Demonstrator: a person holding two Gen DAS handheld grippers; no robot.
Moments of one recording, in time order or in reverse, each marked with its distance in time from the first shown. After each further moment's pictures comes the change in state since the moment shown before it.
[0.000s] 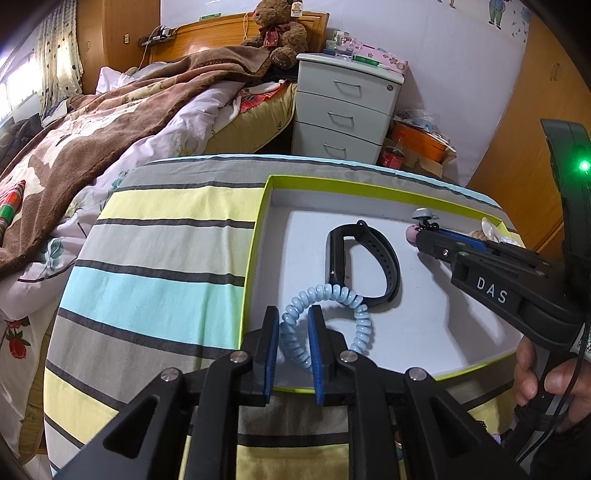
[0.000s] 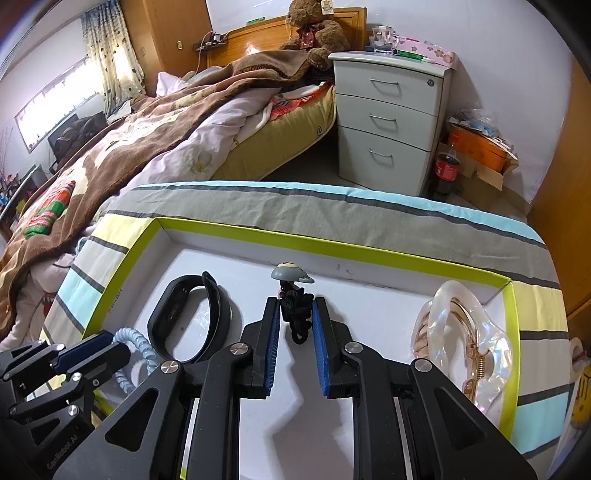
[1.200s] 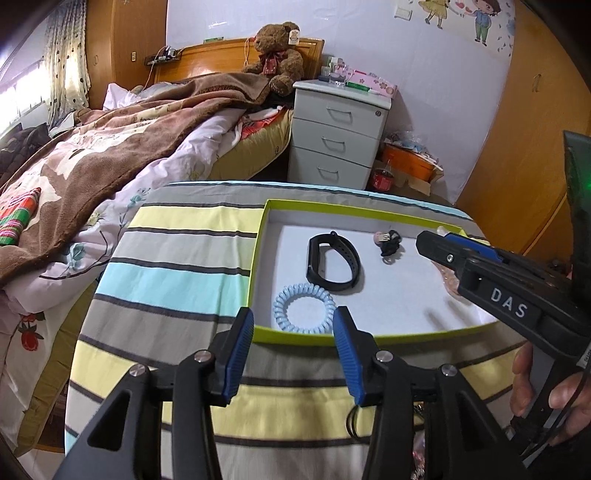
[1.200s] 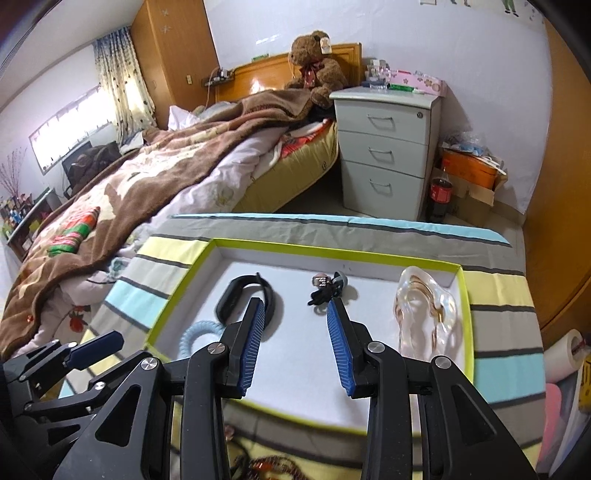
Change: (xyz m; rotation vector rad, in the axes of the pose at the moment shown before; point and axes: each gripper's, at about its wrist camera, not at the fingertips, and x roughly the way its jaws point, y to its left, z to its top) left arm -0.074 -0.005 -0.022 0.000 -0.094 -0.012; right arm -0.095 0.017 -0.027 0.030 -0.152 0.041
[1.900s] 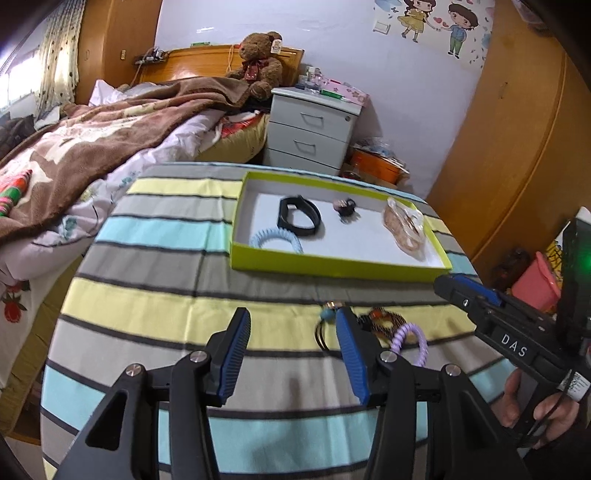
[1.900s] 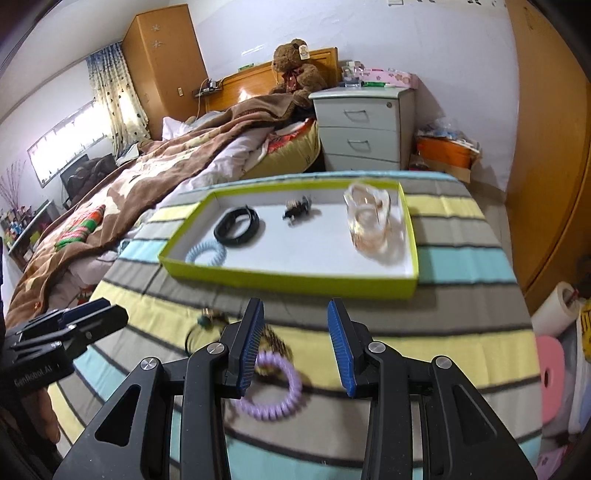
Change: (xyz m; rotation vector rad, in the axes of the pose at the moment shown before) left arm -0.045 0.007 -0.064 -0.008 -0.031 -0.139; right arm -0.055 -0.024 -0.098 0.061 -0.008 -0.021
